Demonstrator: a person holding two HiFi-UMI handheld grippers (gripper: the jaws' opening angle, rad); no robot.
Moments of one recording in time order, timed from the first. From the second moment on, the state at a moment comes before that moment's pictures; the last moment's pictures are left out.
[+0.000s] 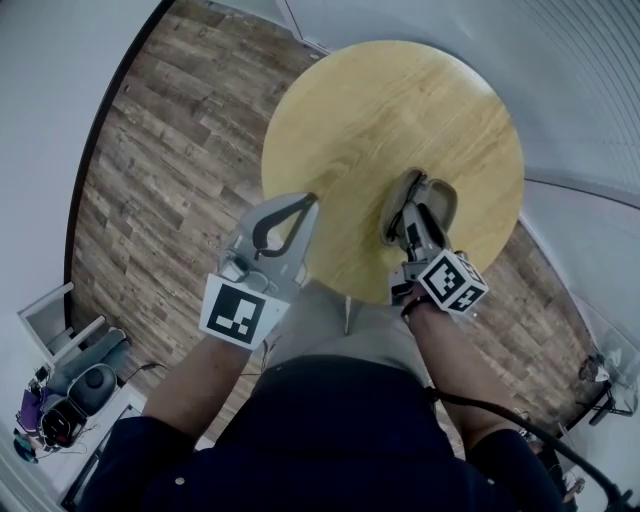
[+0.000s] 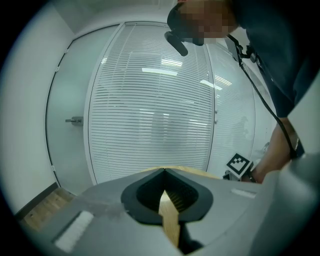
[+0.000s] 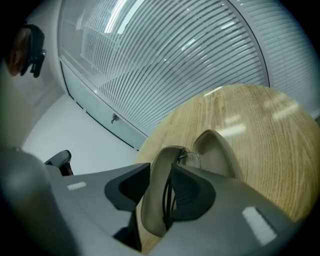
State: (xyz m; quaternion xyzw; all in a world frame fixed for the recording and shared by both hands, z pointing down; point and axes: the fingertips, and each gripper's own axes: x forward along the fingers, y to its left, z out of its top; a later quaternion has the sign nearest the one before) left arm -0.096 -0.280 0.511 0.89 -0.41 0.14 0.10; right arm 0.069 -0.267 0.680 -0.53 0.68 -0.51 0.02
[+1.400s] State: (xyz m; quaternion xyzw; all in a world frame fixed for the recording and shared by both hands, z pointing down) left arm -0.011 -0.214 0.335 0.93 -0.38 0.05 0.00; right arm 0.183 -0.173 0.412 -0.51 0.84 -0.18 0.03
